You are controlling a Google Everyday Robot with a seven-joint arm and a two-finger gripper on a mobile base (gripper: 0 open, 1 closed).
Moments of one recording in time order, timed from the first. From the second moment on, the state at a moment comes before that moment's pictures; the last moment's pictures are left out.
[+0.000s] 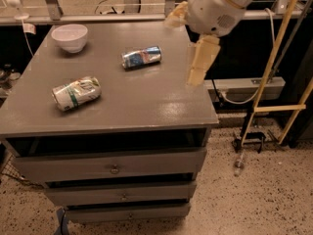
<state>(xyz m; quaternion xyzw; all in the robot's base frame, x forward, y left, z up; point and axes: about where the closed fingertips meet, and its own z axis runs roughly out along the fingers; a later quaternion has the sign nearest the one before) 0.529 -0.048 0.987 -0.77 0.58 0.07 0.25</state>
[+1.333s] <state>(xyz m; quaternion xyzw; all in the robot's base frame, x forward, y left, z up) 0.586 0.075 0.917 -0.86 0.46 0.13 0.17</state>
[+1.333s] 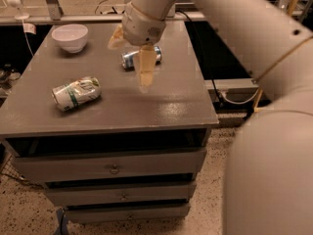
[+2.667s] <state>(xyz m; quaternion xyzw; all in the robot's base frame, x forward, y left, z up) 0.630 0.152 0.861 -0.89 0.42 0.11 0.14</state>
